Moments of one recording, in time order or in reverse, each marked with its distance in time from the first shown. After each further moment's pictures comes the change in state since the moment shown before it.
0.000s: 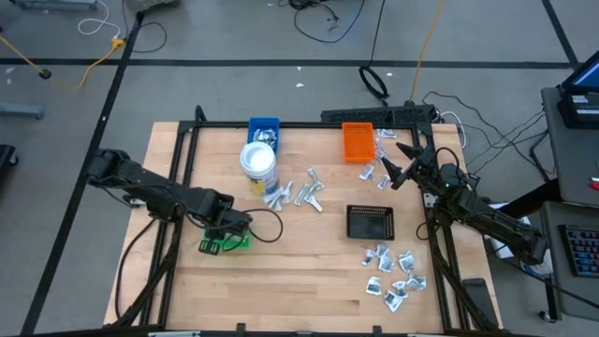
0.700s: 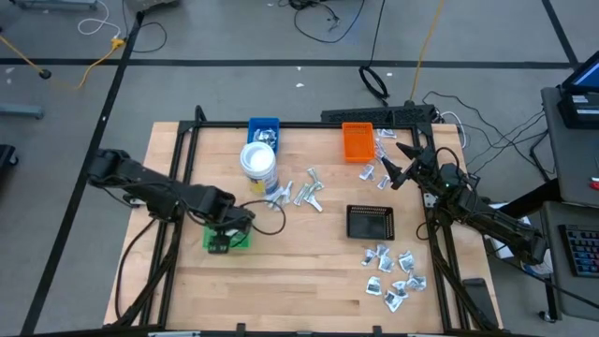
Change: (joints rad) left arm 0.021 0.015 0.072 -0.010 0.000 -0.232; right arm 0.000 0.000 0.000 0.000 0.000 0.000
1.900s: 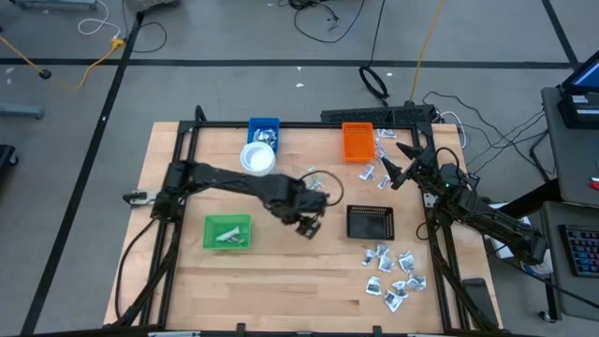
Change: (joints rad) left arm 0.194 0.645 0.806 0.012 0.009 -0.669; right arm 0.000 0.000 0.000 0.000 0.000 0.000
